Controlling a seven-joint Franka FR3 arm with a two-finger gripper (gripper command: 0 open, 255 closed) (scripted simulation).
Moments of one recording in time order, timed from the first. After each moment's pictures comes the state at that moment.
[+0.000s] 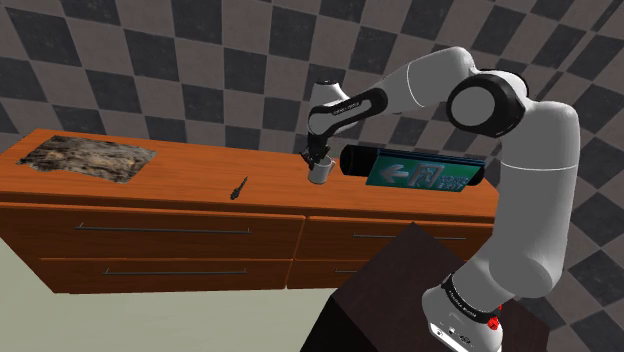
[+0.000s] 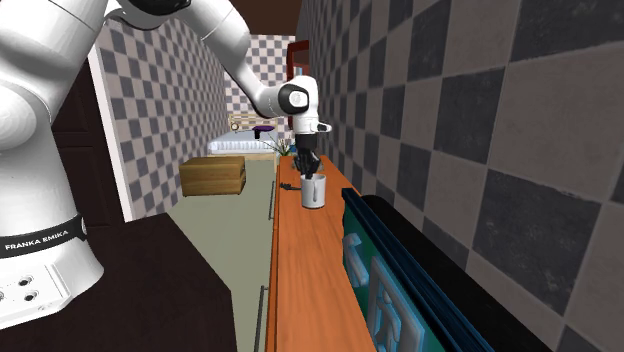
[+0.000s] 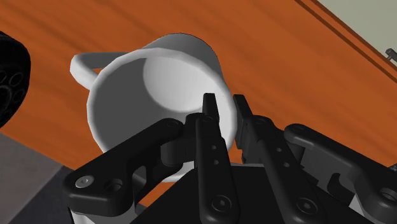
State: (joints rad) arm 0.01 0.54 -0.02 -1.78 -0.08 2.27 0.14
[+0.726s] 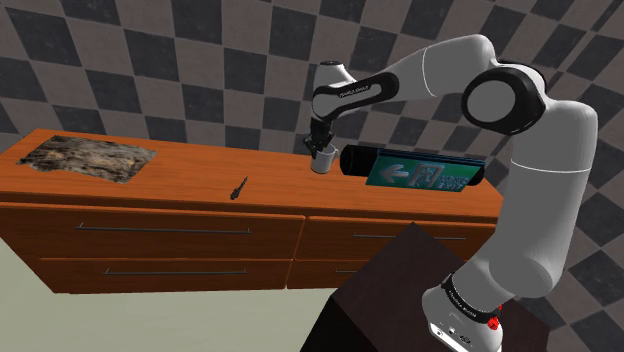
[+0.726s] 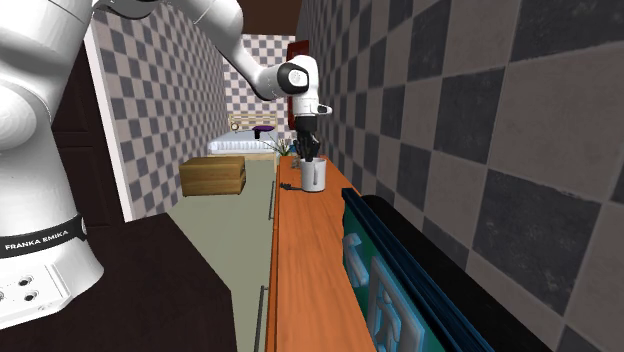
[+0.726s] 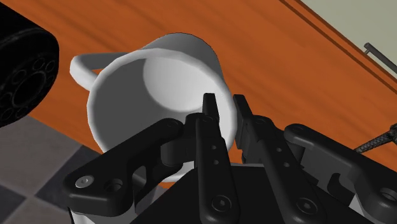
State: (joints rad) arm 0.01 0.45 -0.02 -1.75 -0.08 2.16 0.13
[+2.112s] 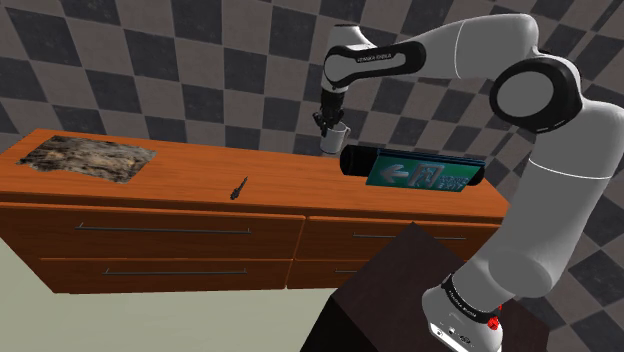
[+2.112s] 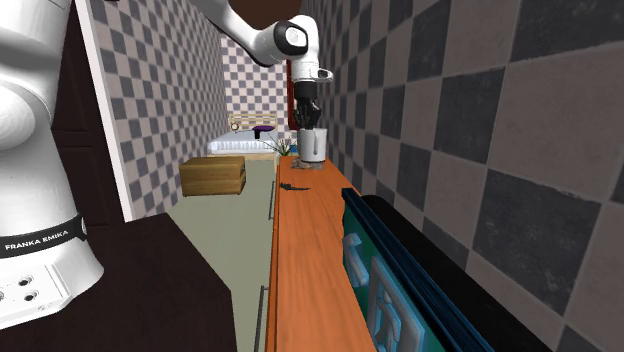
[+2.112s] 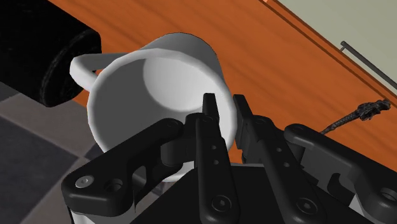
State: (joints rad) arm 0.00 0.32 -0.02 -1.68 -0.07 1.95 0.10
